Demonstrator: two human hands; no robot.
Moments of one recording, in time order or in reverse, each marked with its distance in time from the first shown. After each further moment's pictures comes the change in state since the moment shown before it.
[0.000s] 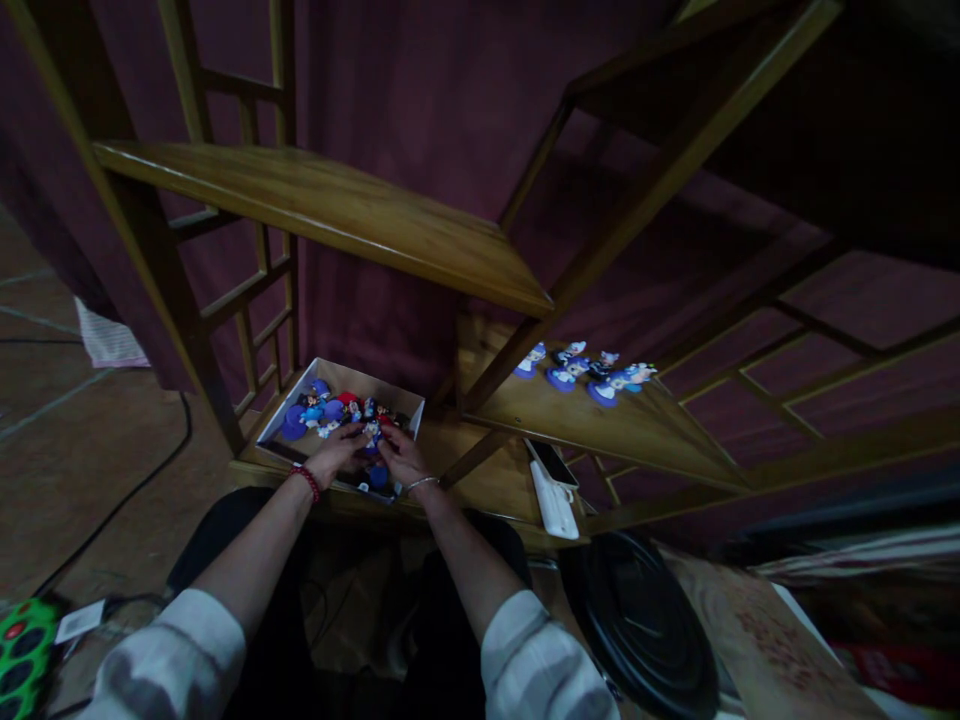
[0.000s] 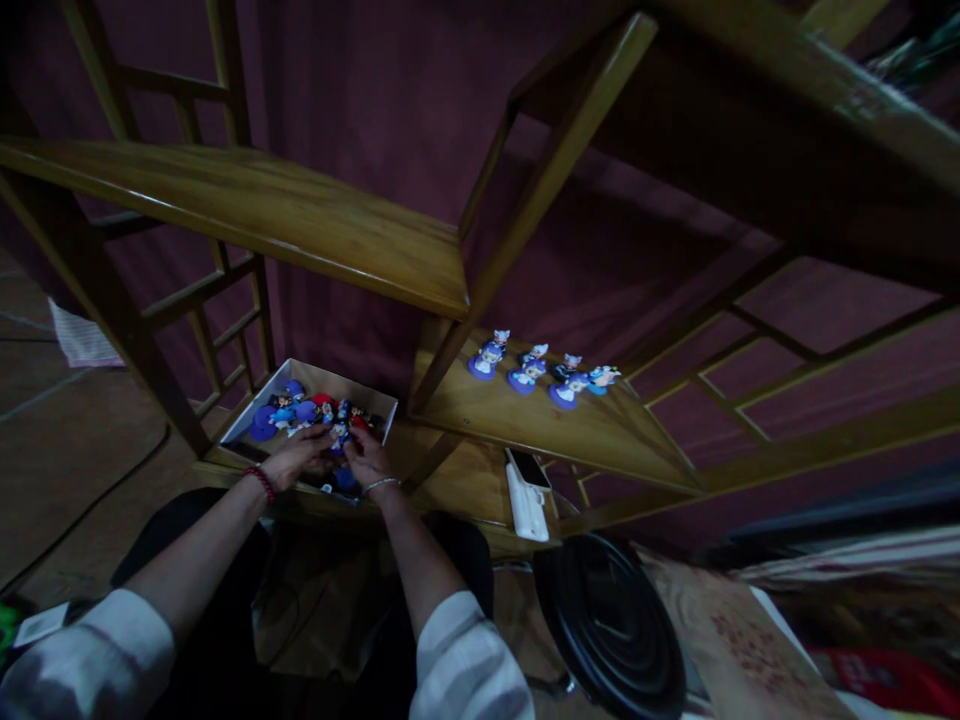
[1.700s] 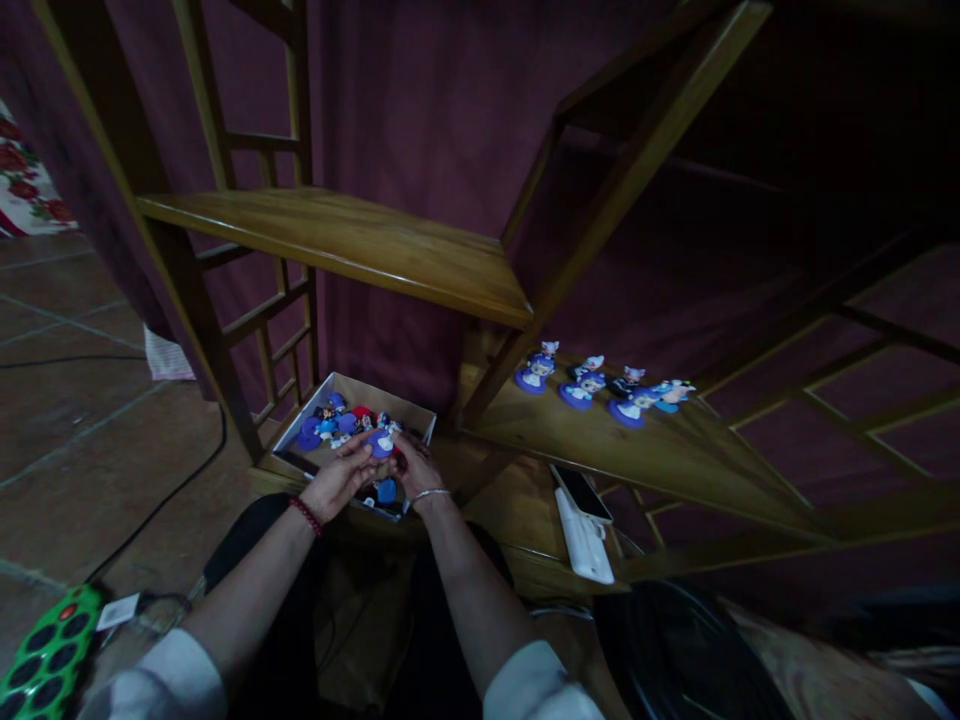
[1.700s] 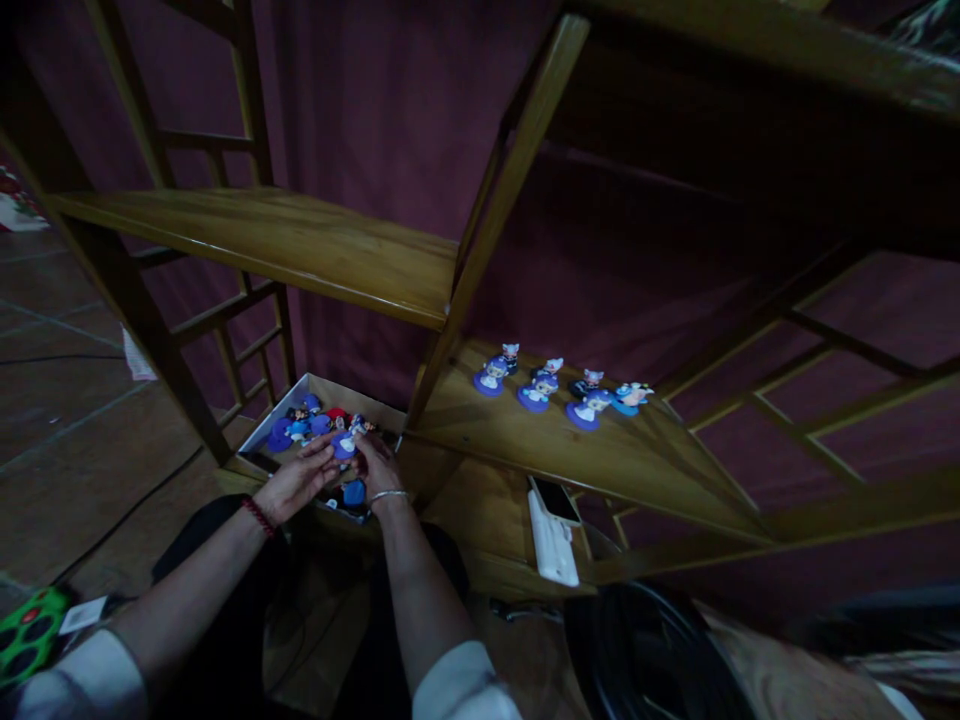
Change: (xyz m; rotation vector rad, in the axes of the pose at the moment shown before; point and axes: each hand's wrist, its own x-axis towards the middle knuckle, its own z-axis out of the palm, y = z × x) left_hand -0.027 0.001 0.015 -0.436 -0.079 0.188; right_hand -0.013 -0.053 -0.009 0.796 0.061 0.216
